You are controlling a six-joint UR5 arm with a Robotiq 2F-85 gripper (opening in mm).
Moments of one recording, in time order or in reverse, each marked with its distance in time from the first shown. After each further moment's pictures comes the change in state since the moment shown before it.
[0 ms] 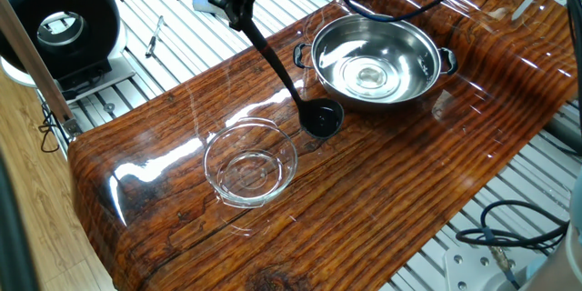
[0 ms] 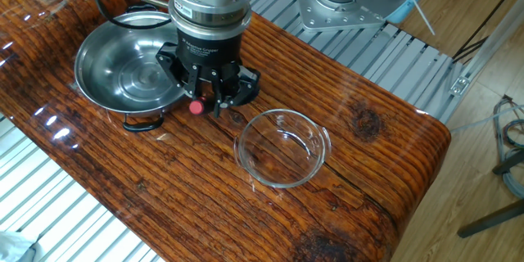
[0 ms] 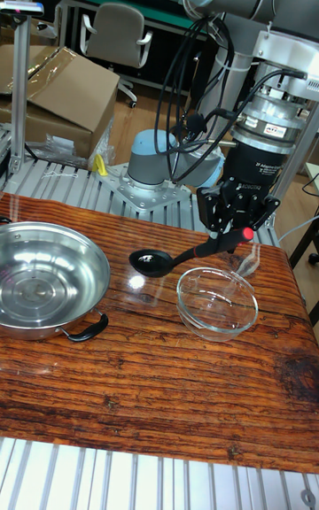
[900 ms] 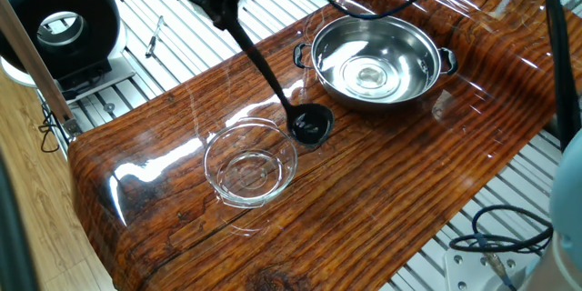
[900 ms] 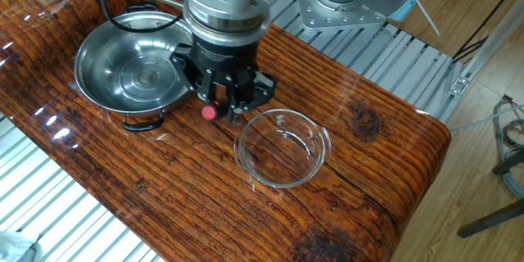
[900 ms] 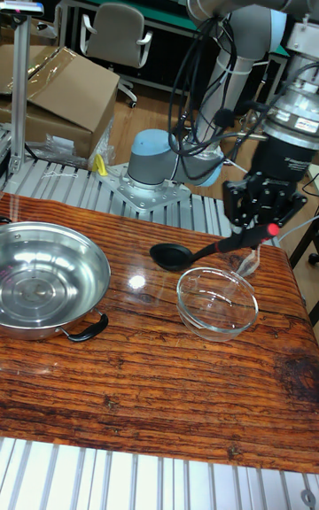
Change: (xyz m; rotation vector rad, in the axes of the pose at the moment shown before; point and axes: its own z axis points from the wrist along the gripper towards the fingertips) arm -0.019 0.034 -0.019 0.013 0.022 0.060
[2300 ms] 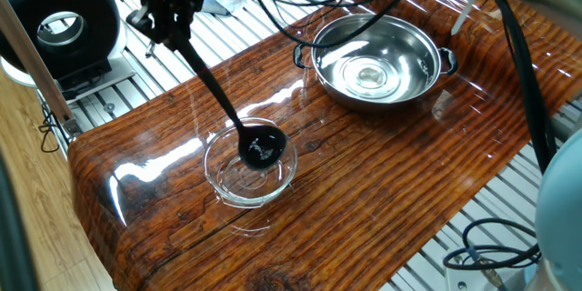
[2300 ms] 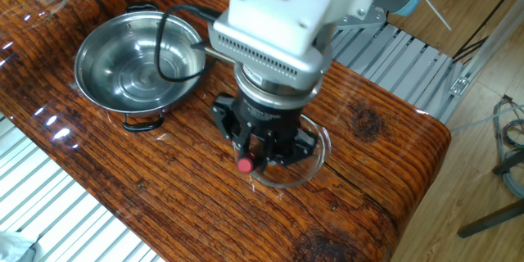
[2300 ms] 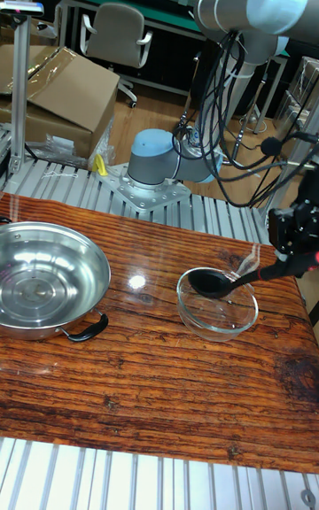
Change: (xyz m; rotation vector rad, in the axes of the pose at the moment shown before) arm -0.042 0.067 0.023 -0.009 -0.062 0.073
